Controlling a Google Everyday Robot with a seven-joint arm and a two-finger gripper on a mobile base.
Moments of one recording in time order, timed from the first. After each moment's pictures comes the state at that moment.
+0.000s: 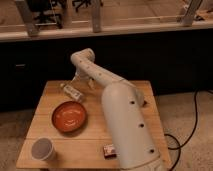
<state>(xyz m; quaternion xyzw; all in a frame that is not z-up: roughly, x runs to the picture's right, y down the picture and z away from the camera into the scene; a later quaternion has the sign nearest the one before) -0.146 -0.011 0.969 -0.20 -0.24 -0.56 0.77</state>
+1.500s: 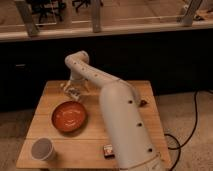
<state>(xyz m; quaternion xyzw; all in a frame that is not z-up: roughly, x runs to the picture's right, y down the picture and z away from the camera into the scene) -0.181 0.017 0.957 -0.18 -0.29 -0.66 0.67</state>
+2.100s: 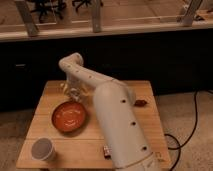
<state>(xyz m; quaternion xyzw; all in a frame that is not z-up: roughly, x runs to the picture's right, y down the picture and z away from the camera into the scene) -0.192 0.030 0.961 -0.20 -0.27 -0.70 0.63</state>
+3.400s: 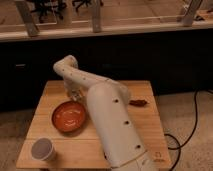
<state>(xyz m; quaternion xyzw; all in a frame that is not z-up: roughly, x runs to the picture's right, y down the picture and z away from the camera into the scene) -0.195 0.040 0.965 -0.21 -0.24 -0.72 0.61</state>
